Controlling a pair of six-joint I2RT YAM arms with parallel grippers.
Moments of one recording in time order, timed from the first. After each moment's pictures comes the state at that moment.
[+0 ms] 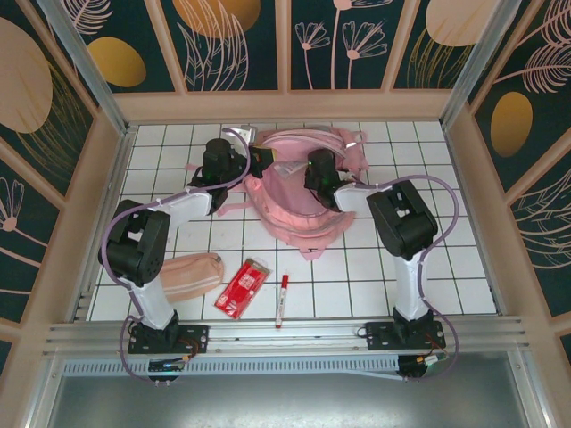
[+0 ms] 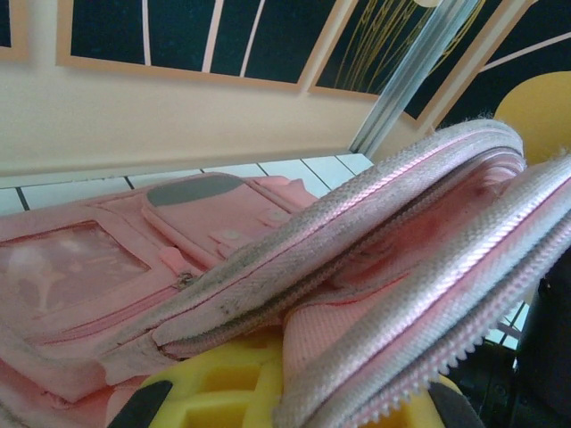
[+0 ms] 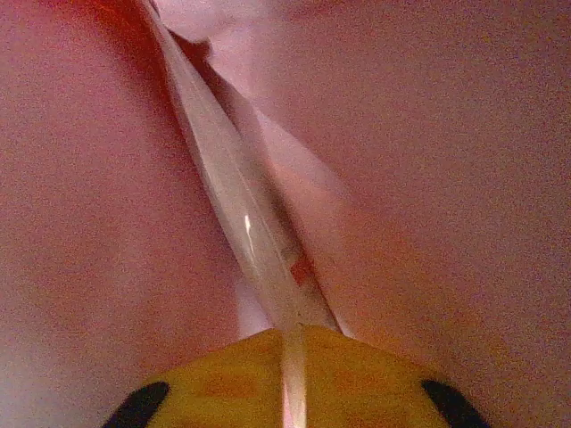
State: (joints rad) left arm -0.40 1.80 1.07 0.54 0.43 -0.38; right arm 0.54 2.06 1.21 0.36 0.29 2.09
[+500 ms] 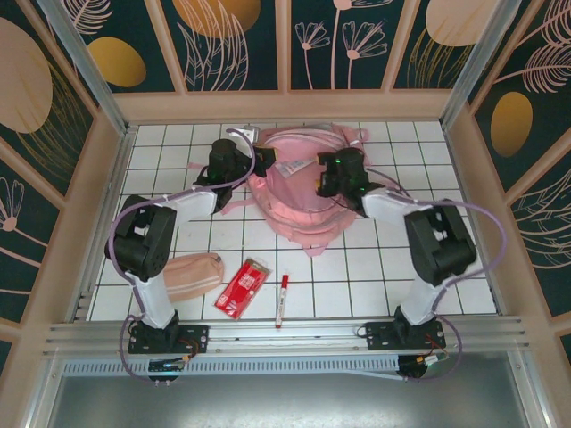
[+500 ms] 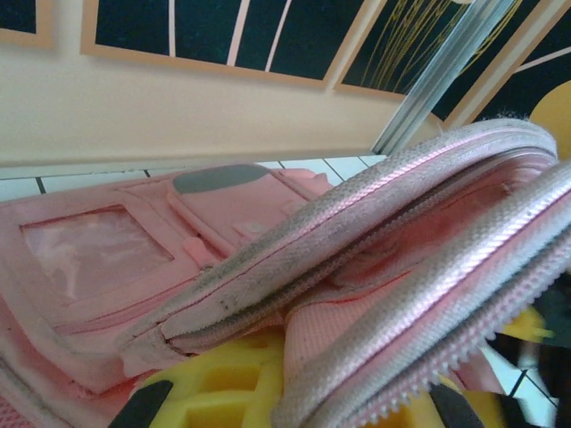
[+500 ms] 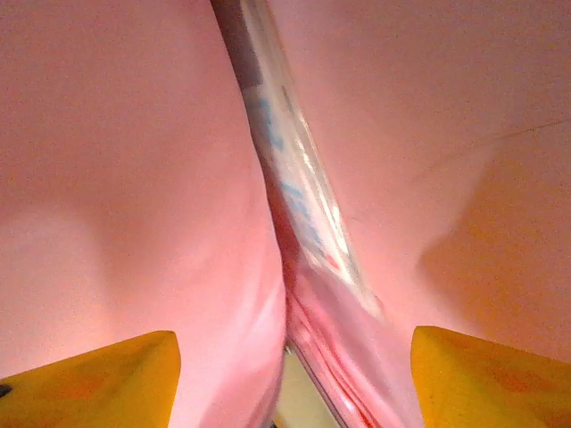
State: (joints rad) left arm -0.42 1.86 1.10 0.54 0.36 -0.39; right arm 0.41 1.71 0.97 0.20 -0.16 1.78
